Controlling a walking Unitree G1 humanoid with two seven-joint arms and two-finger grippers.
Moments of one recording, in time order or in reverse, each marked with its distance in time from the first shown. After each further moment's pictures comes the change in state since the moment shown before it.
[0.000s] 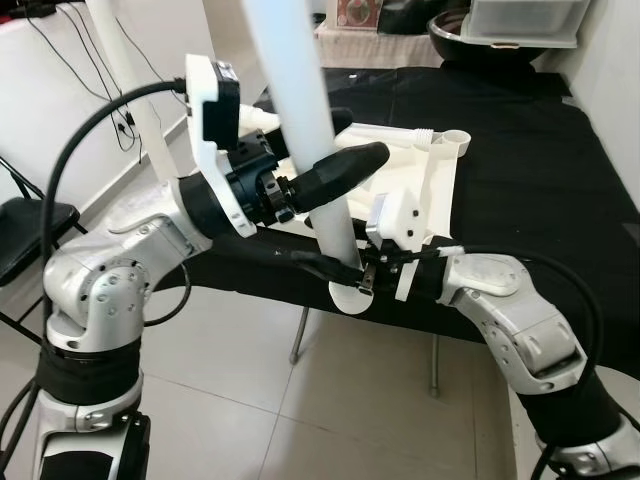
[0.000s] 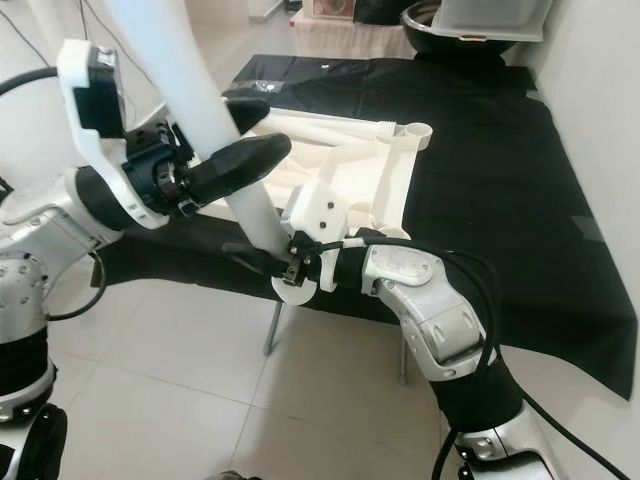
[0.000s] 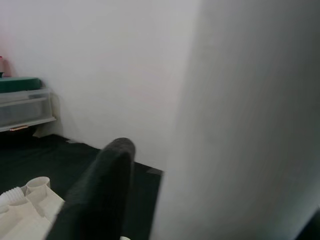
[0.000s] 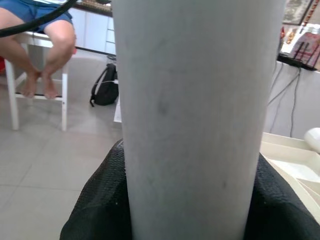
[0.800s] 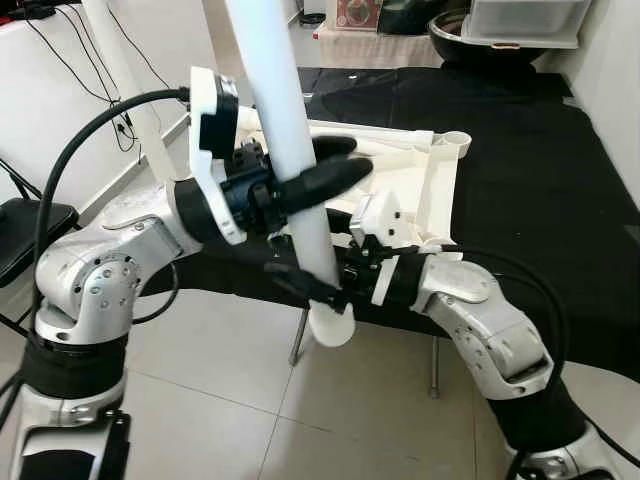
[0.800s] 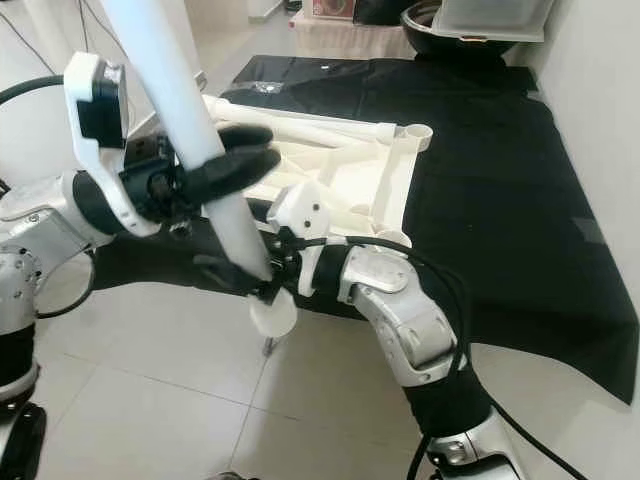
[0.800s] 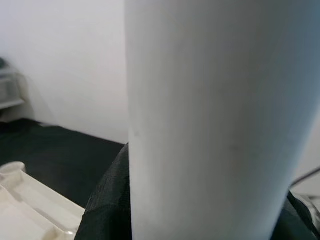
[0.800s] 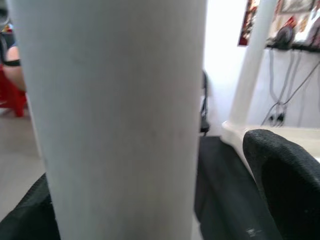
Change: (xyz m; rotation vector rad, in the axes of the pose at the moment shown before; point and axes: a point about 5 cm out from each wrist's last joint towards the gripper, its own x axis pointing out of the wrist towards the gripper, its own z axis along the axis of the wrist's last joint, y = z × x) left arm -0.010 -0.001 -0.007 -0.027 0.111 -0.235; right arm 0.024 0.018 -0.011 0.179 -0.046 0.017
